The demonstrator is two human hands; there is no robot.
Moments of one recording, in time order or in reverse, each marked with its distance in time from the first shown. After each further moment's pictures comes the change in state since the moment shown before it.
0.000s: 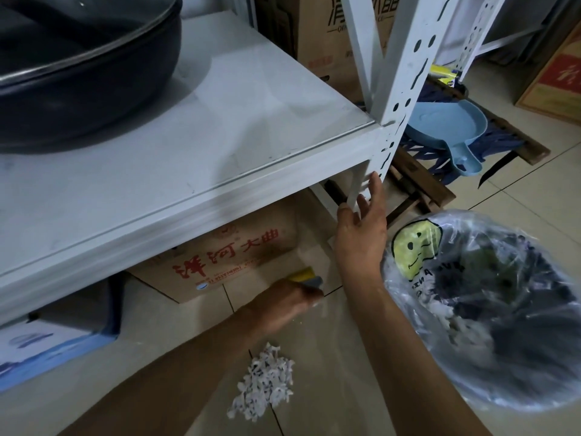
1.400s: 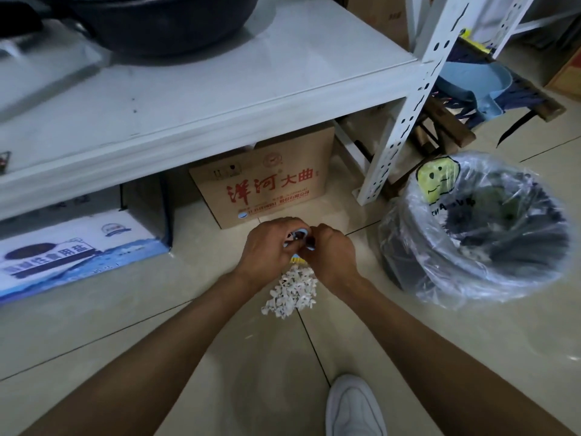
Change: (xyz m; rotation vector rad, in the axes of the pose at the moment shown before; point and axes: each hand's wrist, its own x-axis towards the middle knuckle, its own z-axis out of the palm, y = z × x) left_hand -0.129 0.071 -0.045 -0.334 0.463 -0.485; right_hand -0.150 0.043 -0.009 -0.855 -0.590 -0.288
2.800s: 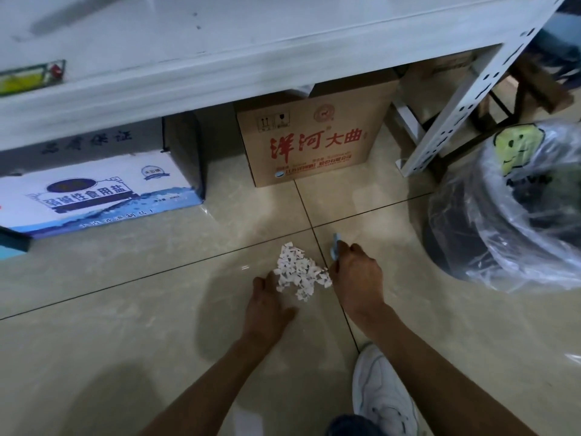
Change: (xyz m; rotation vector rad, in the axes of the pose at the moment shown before) left_hand -0.169 -0.074 0.072 -0.003 -0.157 -0.699; right_hand -0.072 0.007 0.074 -0.278 -0.072 -0.015
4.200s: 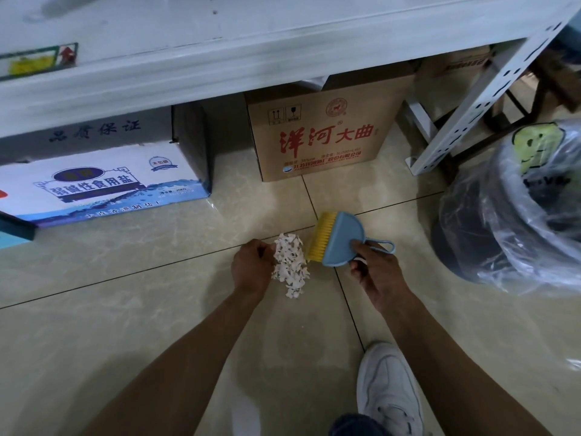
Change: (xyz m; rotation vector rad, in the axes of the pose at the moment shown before) left_hand 0.054 0.003 -0.039 -0.368 0.315 -0.181; right_hand 0.014 0.021 -0.002 1.721 -0.181 0.704
